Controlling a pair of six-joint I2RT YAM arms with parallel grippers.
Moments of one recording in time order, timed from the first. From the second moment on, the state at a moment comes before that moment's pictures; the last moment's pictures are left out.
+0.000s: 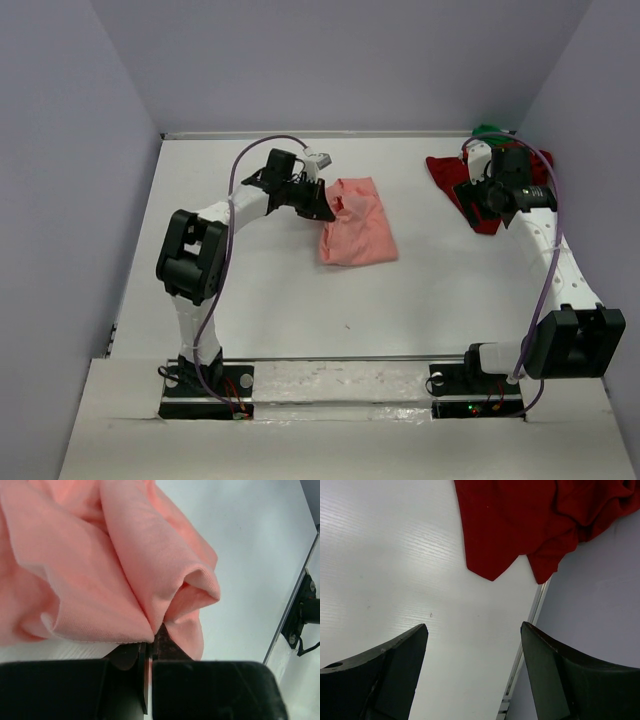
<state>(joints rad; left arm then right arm) -0.41 1.93 1.37 -0.22 0.73 -0.15 0.00 1.33 1.26 -0.75 0.16 -0.47</state>
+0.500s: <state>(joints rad) -0.30 1.92 1.41 -0.47 0.71 0.05 0.00 1.31 1.24 -0.75 0.14 -0.47</state>
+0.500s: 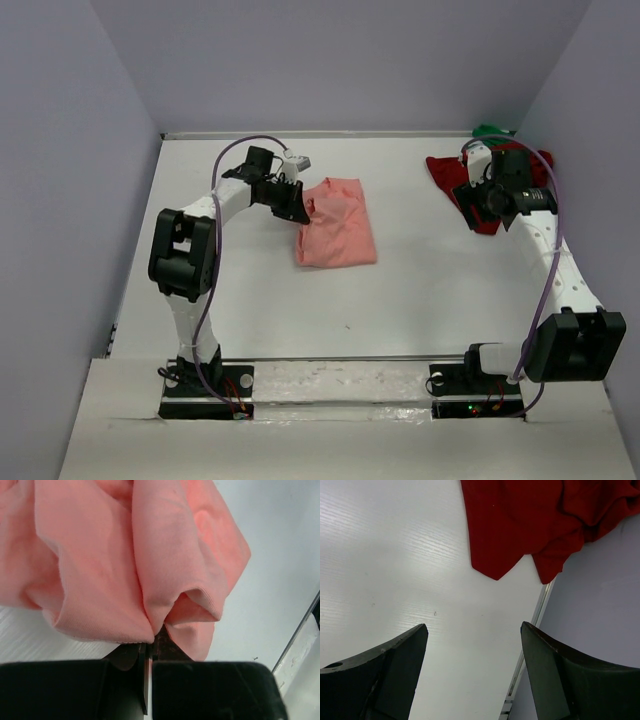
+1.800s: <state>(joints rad) -0.03 1.92 1.53 -0.72 0.06 0.23 0.00 1.31 1.21 -0.75 -0.01 -0.45</state>
